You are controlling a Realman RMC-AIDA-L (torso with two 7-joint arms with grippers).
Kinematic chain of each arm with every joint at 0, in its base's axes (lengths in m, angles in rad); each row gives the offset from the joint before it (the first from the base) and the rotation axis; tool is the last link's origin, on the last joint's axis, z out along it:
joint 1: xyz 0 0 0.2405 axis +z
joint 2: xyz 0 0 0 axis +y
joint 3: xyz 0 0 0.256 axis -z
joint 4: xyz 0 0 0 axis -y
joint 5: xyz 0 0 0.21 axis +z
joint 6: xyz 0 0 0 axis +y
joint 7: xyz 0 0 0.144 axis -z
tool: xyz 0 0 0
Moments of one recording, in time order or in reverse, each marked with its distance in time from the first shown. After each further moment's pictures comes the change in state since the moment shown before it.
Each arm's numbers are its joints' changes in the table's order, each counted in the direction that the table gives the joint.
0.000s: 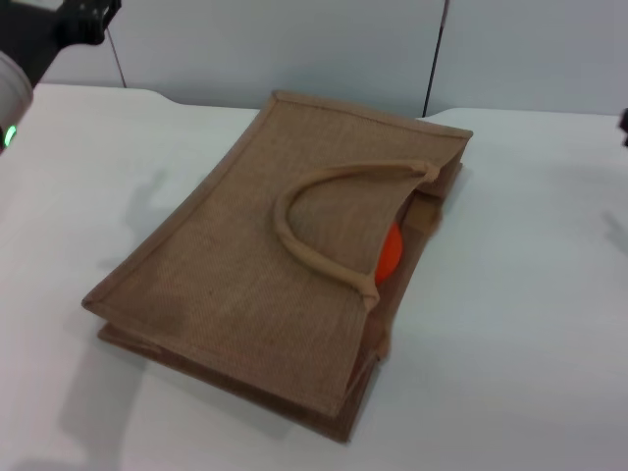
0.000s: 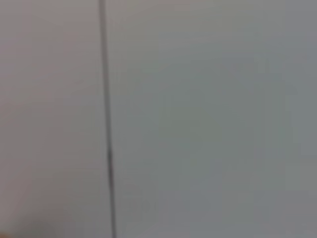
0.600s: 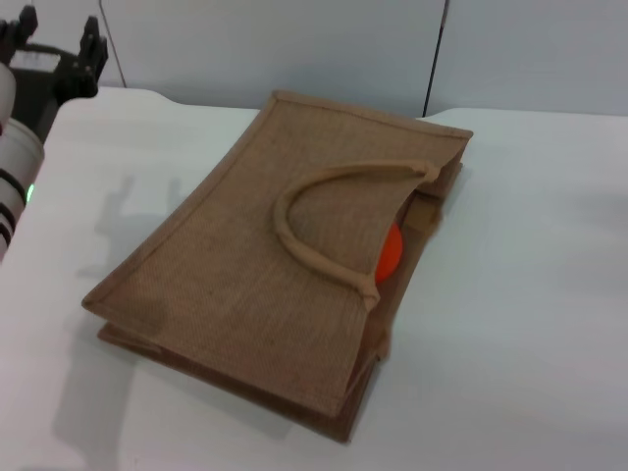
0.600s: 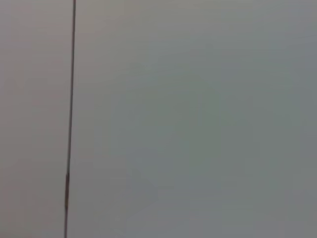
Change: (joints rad) left arm -0.049 0.005 -0.136 0.285 -0.028 0.340 0.087; right arm -0.002 0.000 -0.001 0.319 0.396 0.262 0.497
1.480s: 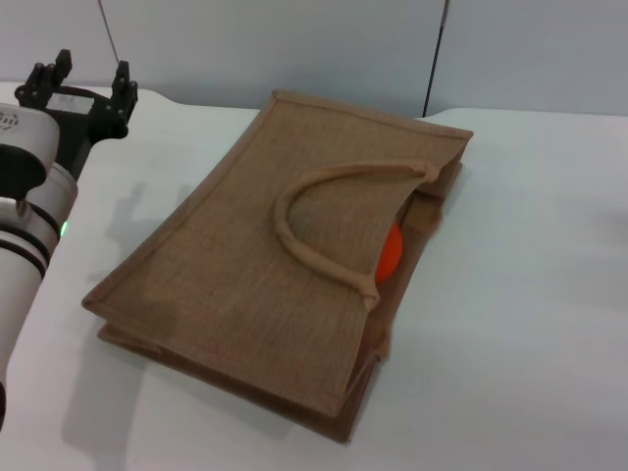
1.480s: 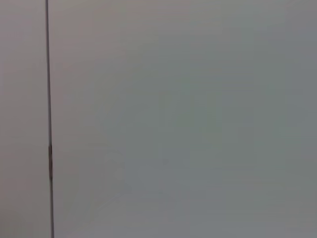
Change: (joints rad) left arm -0.056 -0.003 -0.099 0.168 -0.003 0.111 0.055; right arm 0.026 -0.003 -0.042 0.120 0.014 0.015 0.022
